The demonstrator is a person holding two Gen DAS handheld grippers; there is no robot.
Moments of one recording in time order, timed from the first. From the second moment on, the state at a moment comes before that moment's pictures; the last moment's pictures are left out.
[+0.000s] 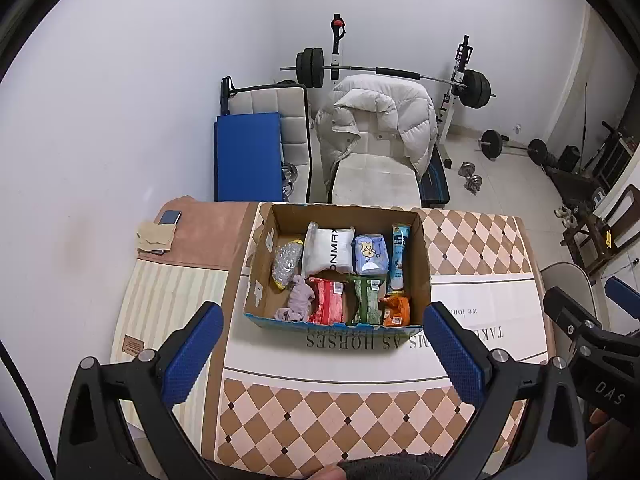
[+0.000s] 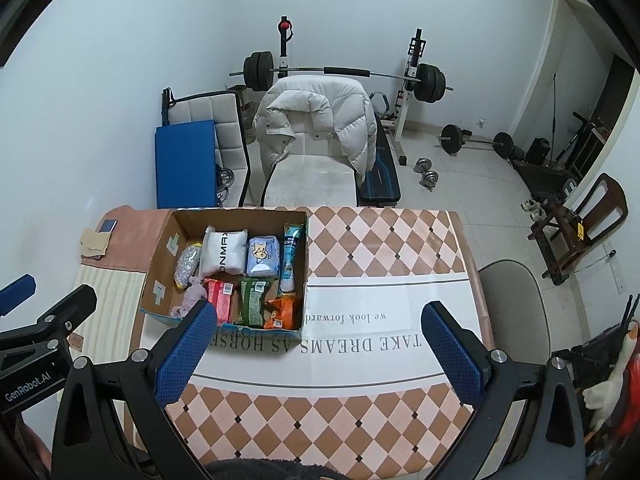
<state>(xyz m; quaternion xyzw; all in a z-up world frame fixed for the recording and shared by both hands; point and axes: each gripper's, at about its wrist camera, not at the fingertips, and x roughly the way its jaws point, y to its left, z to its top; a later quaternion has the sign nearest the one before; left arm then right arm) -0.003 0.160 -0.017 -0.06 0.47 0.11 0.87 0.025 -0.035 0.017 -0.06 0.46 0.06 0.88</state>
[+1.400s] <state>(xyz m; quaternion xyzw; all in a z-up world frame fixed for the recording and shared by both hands) -0.005 0.167 -0.014 -0.05 0.48 0.10 0.87 0.025 -0.043 0.019 -0.07 0.46 0.05 0.88</state>
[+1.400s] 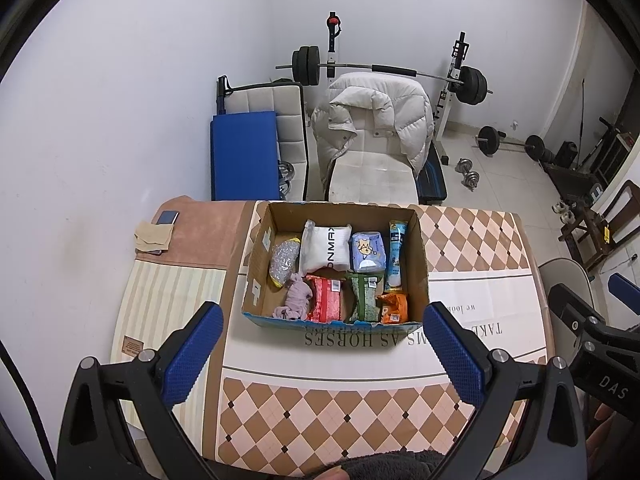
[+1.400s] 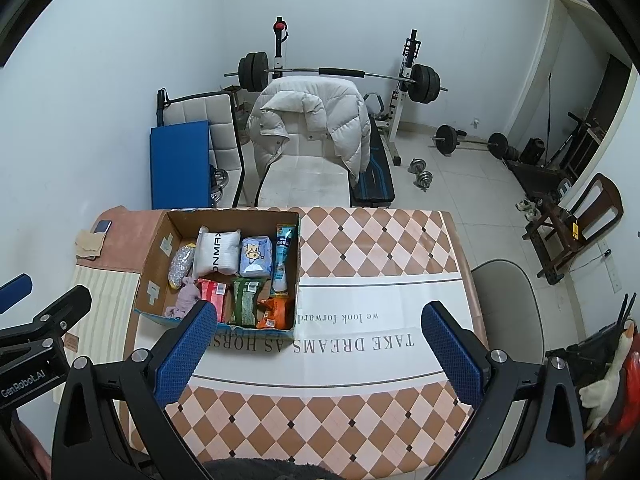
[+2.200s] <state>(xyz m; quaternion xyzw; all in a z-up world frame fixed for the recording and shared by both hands) -0.001 0.164 -0.010 -0.05 0.47 0.09 0.87 0.016 -0.043 0.018 -0.07 0.46 0.05 0.89</state>
